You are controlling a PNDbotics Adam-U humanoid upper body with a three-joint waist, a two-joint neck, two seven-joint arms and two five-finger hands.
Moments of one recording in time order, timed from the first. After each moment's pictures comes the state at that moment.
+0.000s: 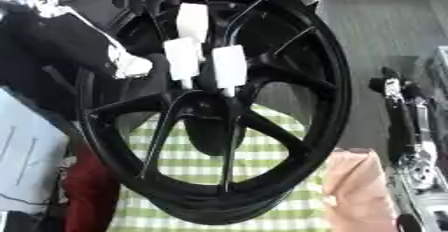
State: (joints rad) left arm -1.21 0.70 -0.76 -1.89 -0.32 0.53 -0.70; right arm 0.01 -0.30 -0.11 -1.77 -0.21 -0.07 -0.29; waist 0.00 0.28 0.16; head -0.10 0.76
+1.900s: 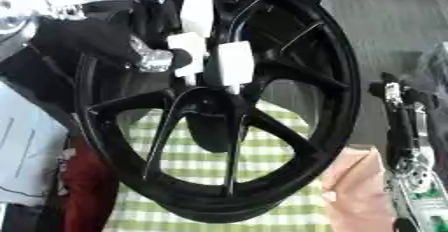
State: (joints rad) left arm -1.18 0.65 -0.77 -1.79 -0.33 0.55 -0.69; right arm 0.00 -0.28 -0.10 -1.77 -0.19 -0.06 -0.29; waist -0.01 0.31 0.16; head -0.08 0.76
